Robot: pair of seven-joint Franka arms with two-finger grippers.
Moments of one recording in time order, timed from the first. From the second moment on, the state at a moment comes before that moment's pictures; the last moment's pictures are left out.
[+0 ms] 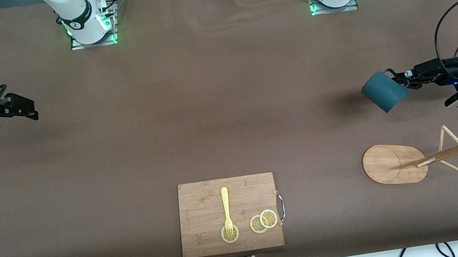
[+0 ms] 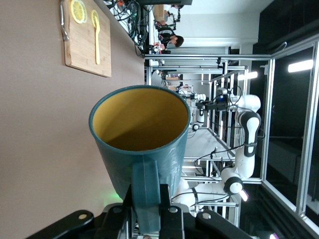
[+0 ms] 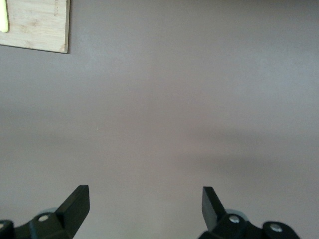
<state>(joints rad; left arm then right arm) 0.63 0.56 -0.18 -1.79 -1.09 1.31 0.79 0.11 0.08 -0.04 -1.57 0.01 1.60 -0.05</state>
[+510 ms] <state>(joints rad) 0.65 0.65 -0.18 -1.61 -1.09 1.27 0.49 0.11 0.08 -0.04 -1.57 0.00 1.60 -0.06</state>
